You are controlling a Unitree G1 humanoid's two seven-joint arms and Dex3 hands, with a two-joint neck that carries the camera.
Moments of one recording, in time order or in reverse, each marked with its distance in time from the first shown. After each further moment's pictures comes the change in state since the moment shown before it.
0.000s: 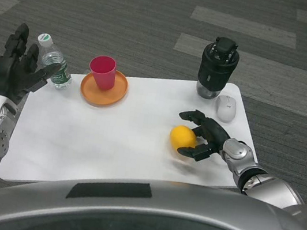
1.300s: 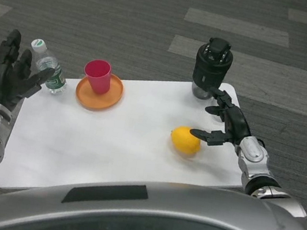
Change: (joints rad) left arm 0.000 0.001 0.001 -0.001 0.001 -0.002 0.000; right arm 0.131 0.010 -0.354 -0.225 0.003 -0.133 -0.045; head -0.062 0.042
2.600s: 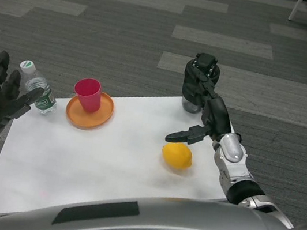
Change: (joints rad) left arm 0.000 -0.008 0.024 0.002 0.017 0.000 0.000; right arm 0.017 0.034 0.192 -0.286 0.222 -0.047 -0.088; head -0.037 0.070
